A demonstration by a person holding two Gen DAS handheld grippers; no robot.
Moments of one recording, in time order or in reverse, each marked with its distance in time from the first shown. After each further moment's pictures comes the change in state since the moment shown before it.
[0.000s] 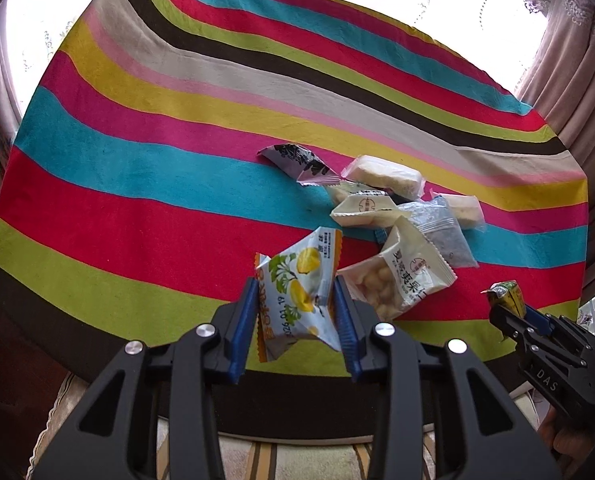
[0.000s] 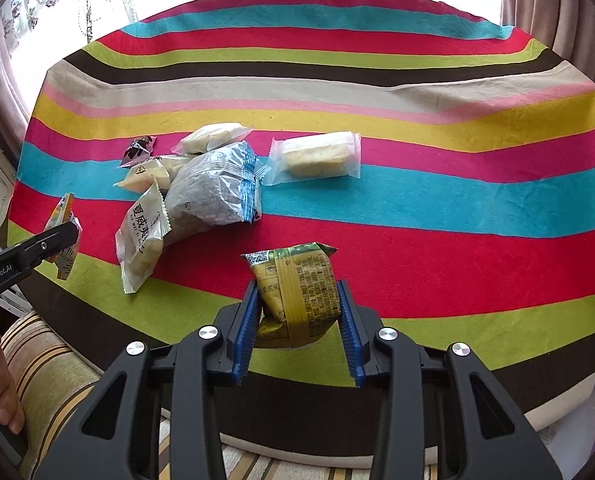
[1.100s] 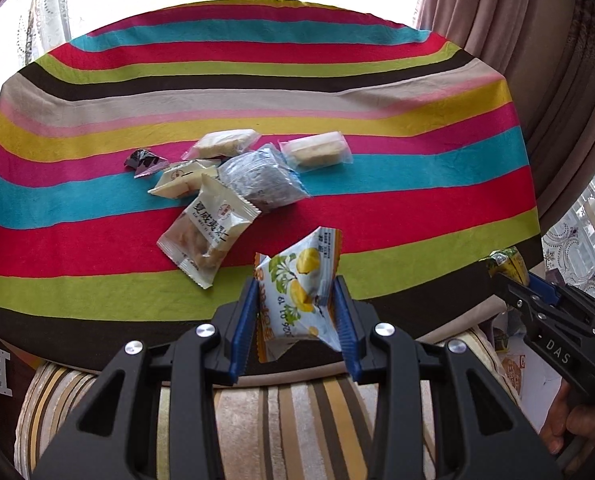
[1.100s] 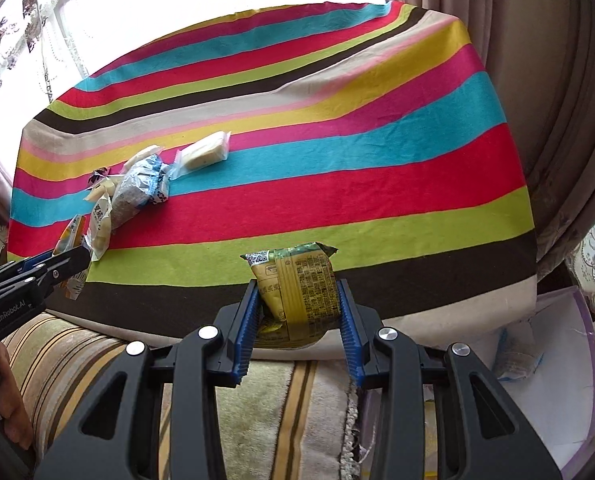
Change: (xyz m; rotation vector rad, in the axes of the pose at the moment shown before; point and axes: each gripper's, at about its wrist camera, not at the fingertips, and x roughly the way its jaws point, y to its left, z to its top) left arm -0.027 -0.133 -0.047 0.283 0.041 -0.081; right arm -0.077 -0.100 -0.072 0.206 -0.060 -0.078
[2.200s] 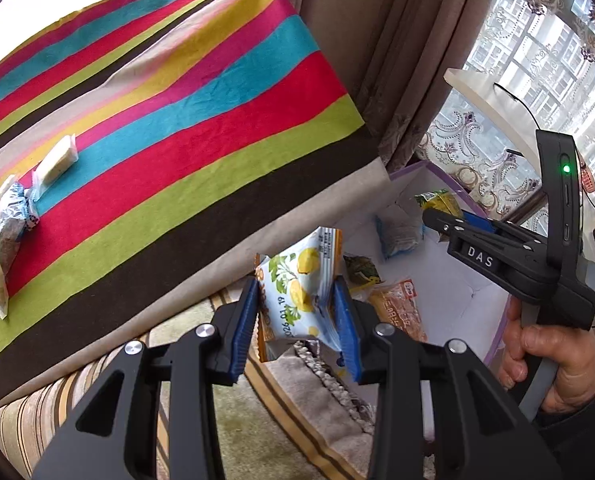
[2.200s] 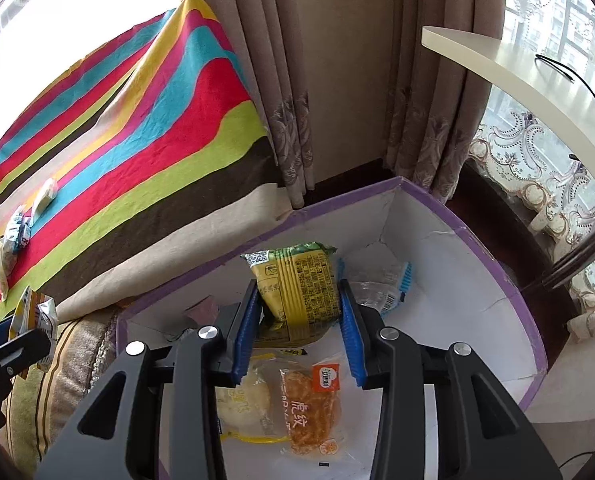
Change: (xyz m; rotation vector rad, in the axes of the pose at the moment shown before) left arm 0.011 -0.203 -0.039 0.374 0.152 -0.316; right arm -0.041 -0.185 -0.070 0.336 0.020 -0.246
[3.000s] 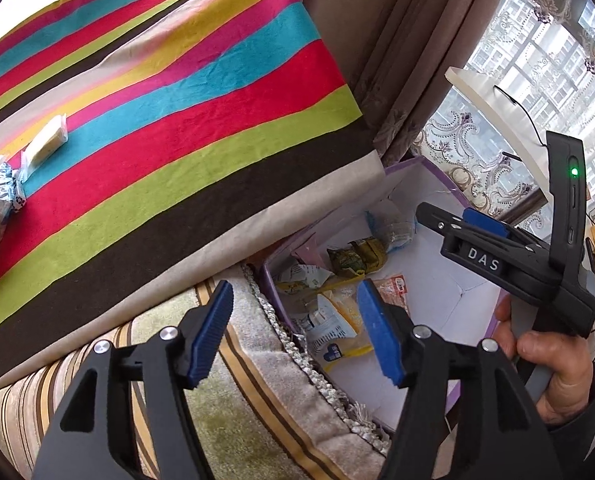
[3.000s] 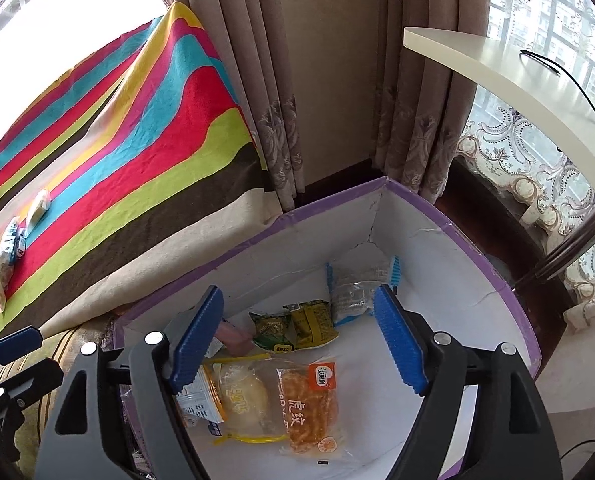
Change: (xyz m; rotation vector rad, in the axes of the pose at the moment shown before) left arm 0.006 0.008 -0.004 -0.062 0.031 -0.034; right arm -0.004 0.001 0.002 0.020 -0.013 -0.020
